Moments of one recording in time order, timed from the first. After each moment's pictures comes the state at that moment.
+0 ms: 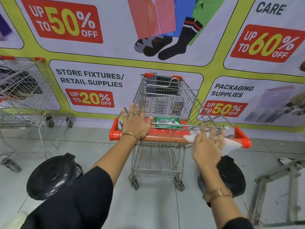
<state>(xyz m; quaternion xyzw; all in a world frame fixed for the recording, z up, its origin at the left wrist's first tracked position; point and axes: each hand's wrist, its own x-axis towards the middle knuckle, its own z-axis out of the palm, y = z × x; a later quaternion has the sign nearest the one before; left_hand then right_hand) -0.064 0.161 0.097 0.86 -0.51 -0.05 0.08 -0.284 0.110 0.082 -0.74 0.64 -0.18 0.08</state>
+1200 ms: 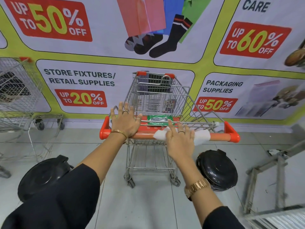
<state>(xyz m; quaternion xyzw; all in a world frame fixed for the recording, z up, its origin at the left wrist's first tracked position) -0.059 0.168 0.100 0.86 -0.50 -0.05 0.08 -0.245 0.138 0.089 -0.82 0.55 -0.12 0.09</state>
